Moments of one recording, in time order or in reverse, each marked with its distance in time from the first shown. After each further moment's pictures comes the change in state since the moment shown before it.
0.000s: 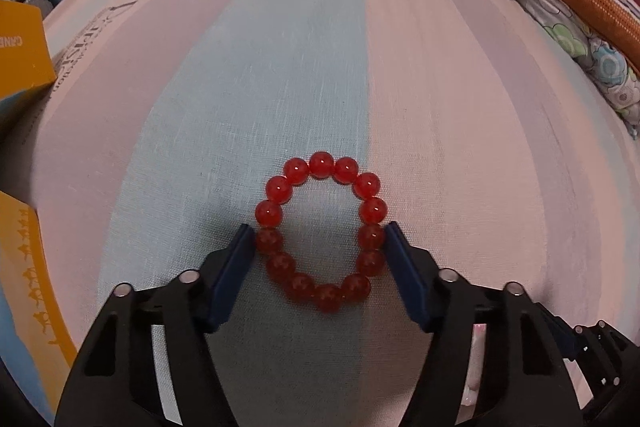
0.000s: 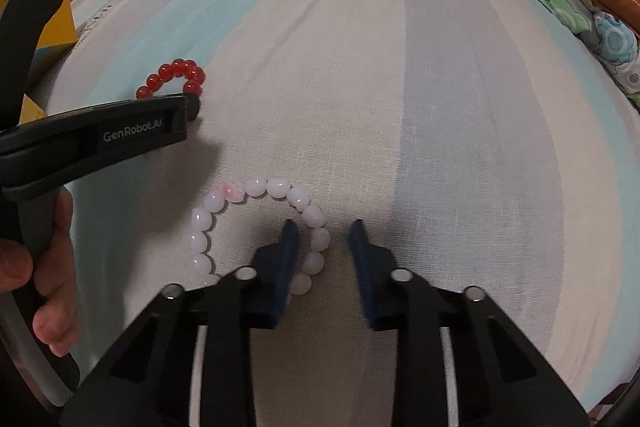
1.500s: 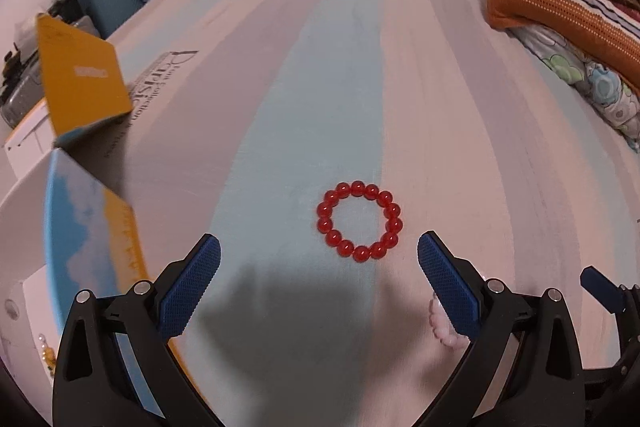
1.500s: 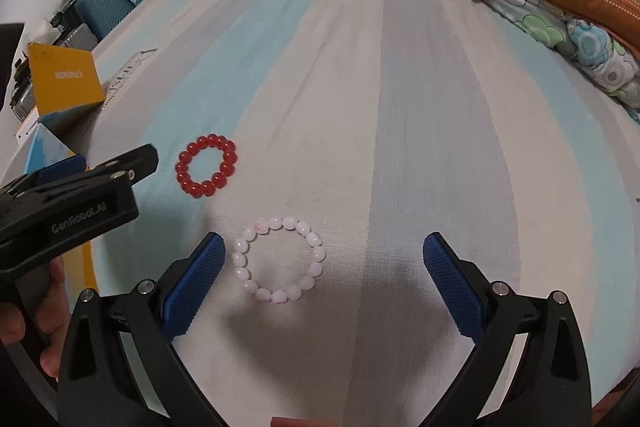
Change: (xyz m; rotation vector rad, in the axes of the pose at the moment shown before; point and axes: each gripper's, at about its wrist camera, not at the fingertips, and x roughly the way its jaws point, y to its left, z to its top) left arm -0.094 0.006 -0.016 -0.010 -0.139 0.102; right arm -0.068 -0.014 0.002 0.071 -0.148 0.061
